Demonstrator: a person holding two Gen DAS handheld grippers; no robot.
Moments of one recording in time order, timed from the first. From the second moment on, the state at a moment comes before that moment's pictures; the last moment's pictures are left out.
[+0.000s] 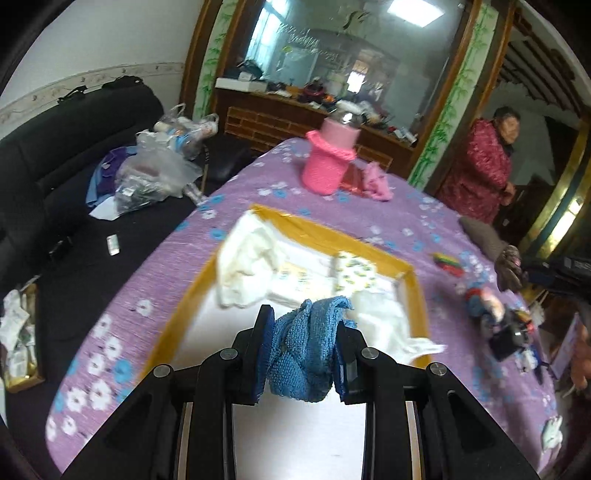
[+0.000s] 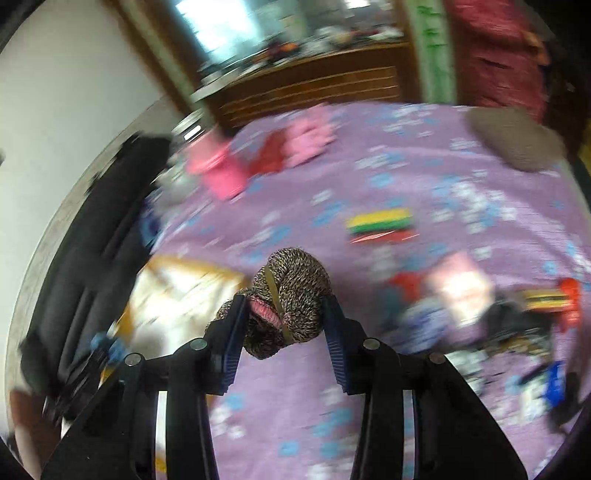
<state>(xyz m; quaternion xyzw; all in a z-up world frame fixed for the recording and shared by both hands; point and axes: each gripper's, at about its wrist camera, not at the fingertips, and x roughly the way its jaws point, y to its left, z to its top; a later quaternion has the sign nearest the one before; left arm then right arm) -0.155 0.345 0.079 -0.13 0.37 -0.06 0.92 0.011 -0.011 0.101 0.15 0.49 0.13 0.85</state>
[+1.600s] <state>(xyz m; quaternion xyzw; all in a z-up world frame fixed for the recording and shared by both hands) -0.220 0.346 0.116 -0.14 0.29 -0.04 0.95 0.000 0.106 0.042 0.14 0.51 0.22 0.82</state>
